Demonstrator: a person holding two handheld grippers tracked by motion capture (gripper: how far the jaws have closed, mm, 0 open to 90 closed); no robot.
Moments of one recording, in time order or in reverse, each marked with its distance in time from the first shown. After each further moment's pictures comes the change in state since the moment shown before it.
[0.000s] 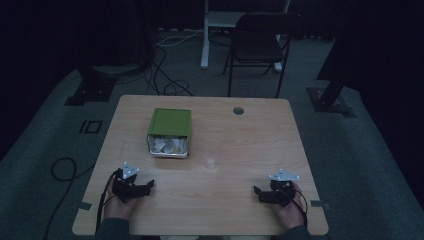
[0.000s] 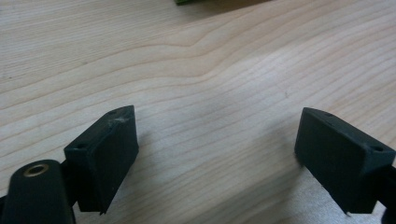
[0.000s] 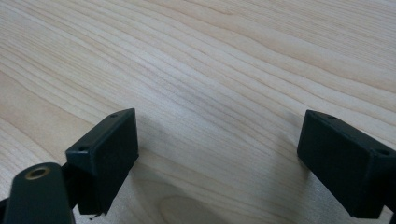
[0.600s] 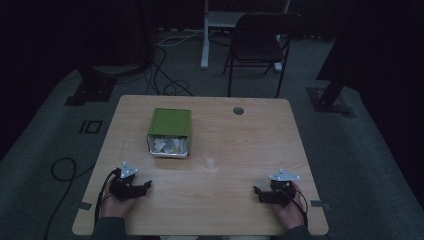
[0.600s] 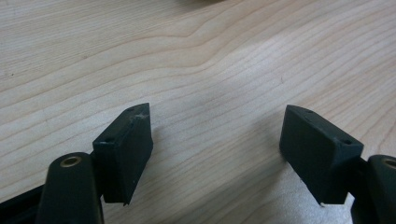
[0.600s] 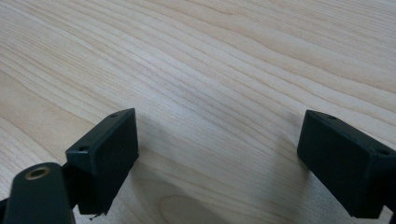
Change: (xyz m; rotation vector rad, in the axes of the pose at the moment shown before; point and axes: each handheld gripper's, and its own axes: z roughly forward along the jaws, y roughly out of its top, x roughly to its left) left arm 0.006 0.002 -0.008 0.047 -0.045 0.043; right arm 0.000 0.000 0.000 0.000 0.001 -0.002
